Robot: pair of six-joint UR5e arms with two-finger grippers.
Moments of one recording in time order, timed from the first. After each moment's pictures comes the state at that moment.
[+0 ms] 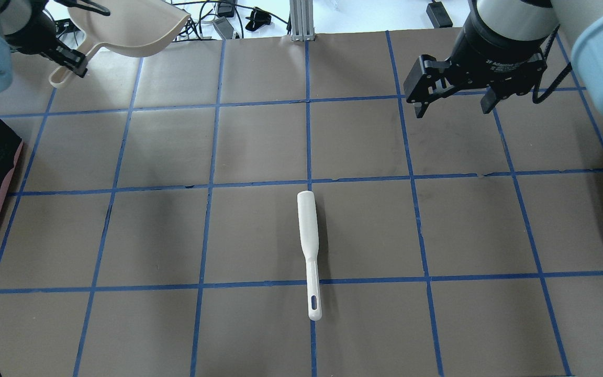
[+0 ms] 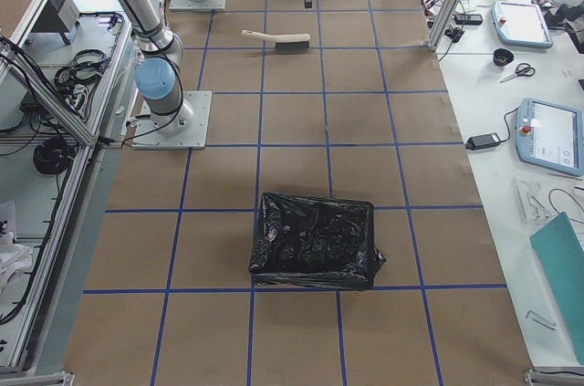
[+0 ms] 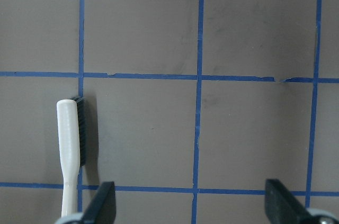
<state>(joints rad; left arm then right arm) -1.36 -1.83 -1.52 -1.10 1.59 0.59 1.63 -1.65 1.56 -1.58 -1.56 0.03</state>
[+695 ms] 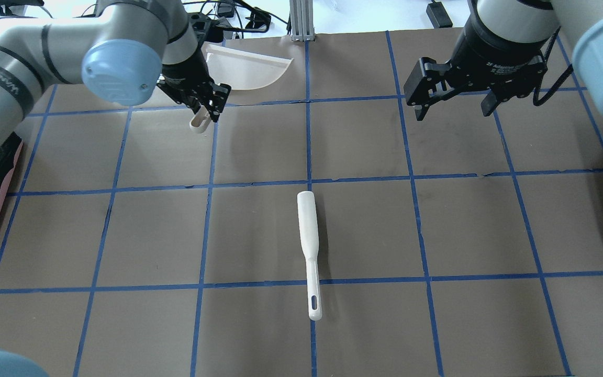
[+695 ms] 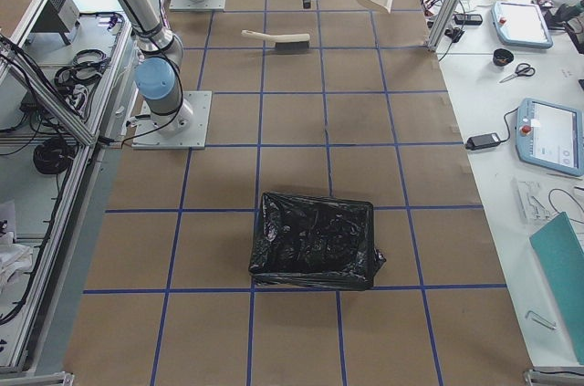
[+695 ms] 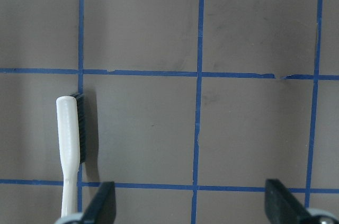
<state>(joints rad) -1.70 -1.91 -1.49 -1.31 1.58 0.18 1.63 -1.66 1.56 -1.57 -1.56 0.03</state>
